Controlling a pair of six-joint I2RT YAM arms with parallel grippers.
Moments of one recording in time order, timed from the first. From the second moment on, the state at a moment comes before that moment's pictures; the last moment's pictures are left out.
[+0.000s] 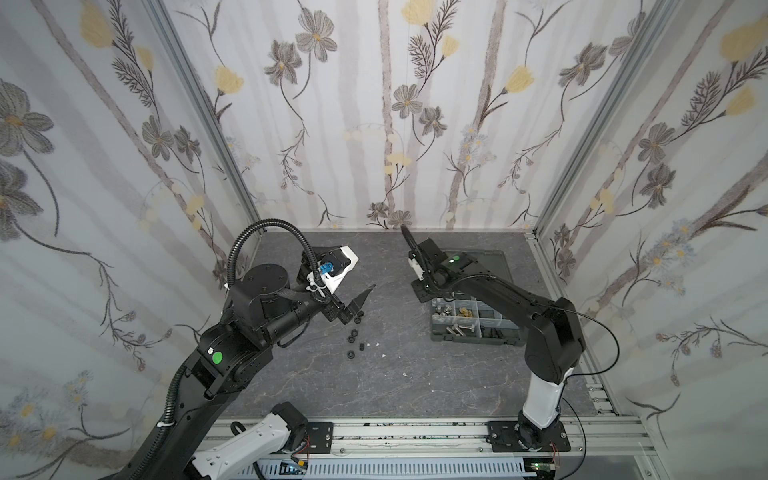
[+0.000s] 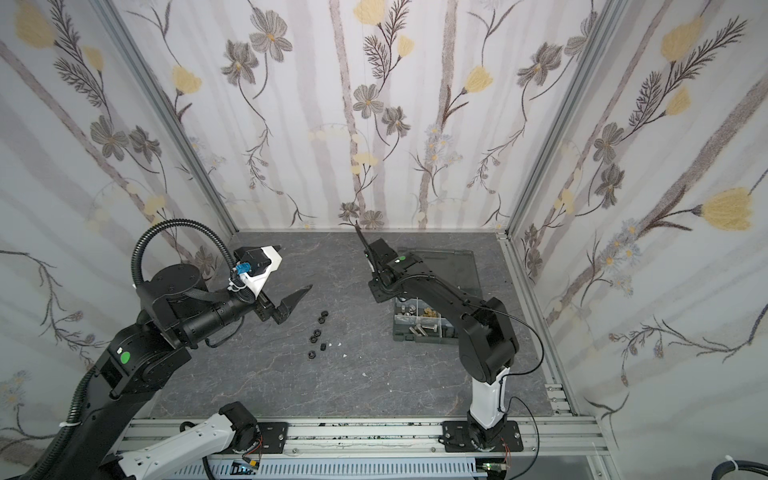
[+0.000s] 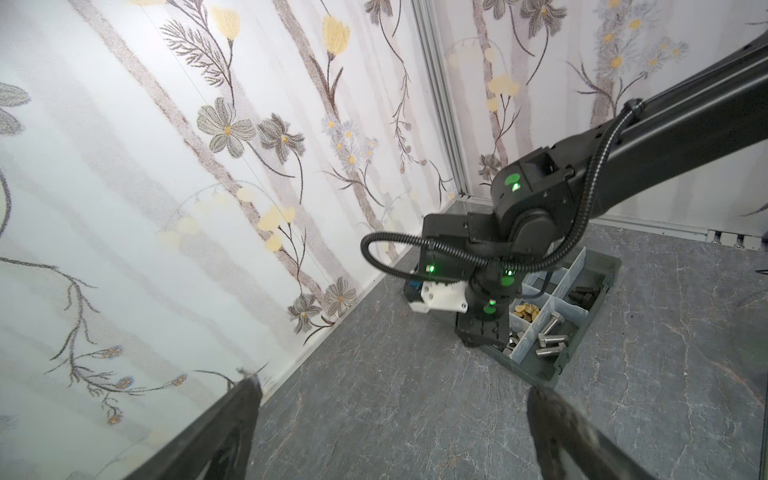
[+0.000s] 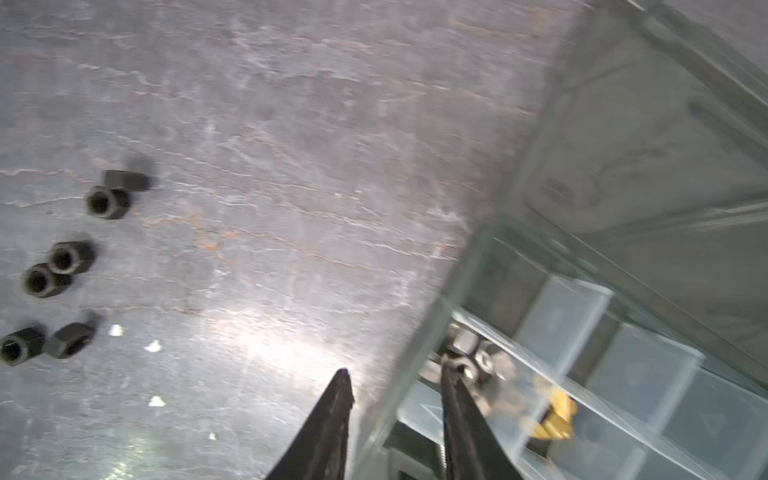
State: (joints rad) left arm -0.68 0.87 1.36 -0.64 0.08 0.36; right arm 0.74 1.92 1.66 -0.87 0.09 0.16
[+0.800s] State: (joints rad) left arm -0.68 0.82 1.31 -0.61 0.08 0.36; right arm 1.05 2.25 1.92 -0.90 -0.03 0.25
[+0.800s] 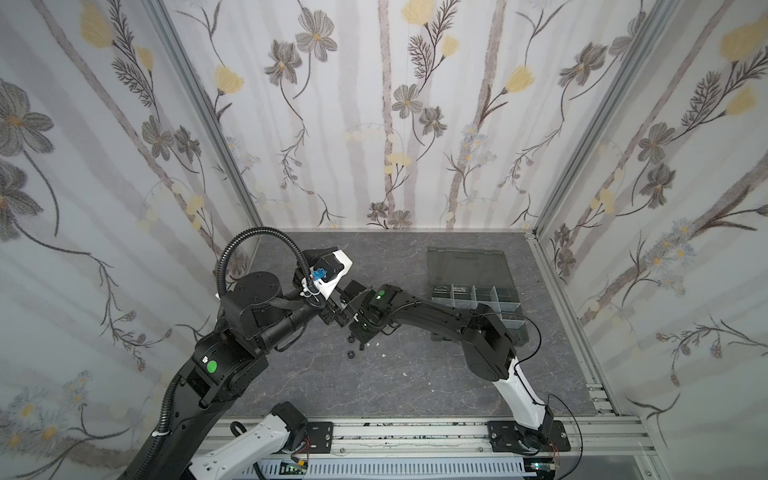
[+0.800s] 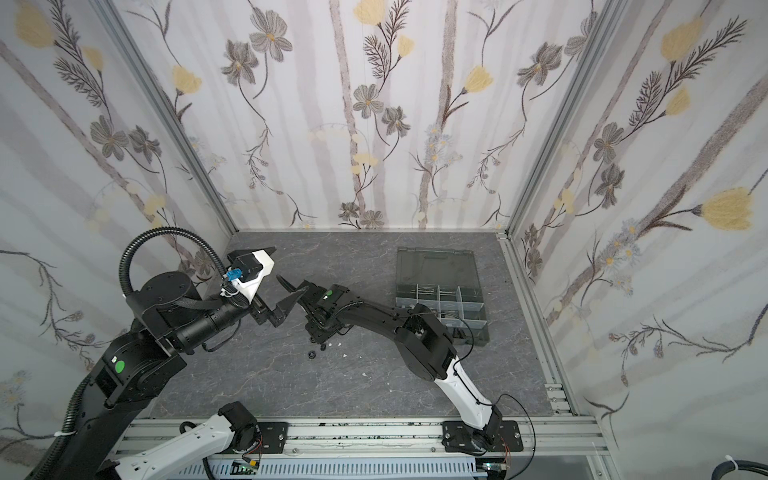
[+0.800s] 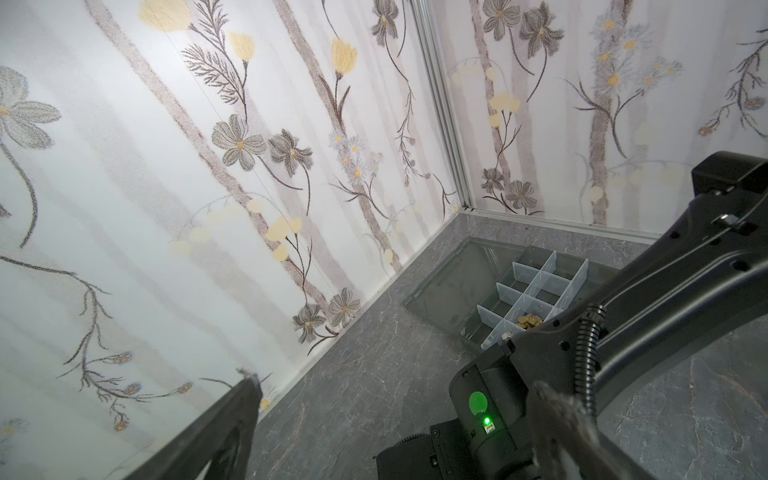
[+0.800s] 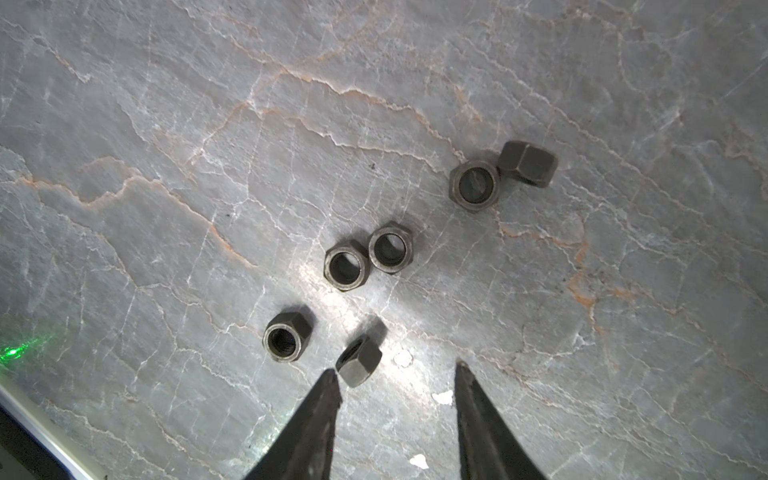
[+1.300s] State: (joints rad) left arm -0.68 0.79 1.31 -0.61 0.08 0.36; right arm 1.06 2.32 1.93 -0.90 -0.03 0.23
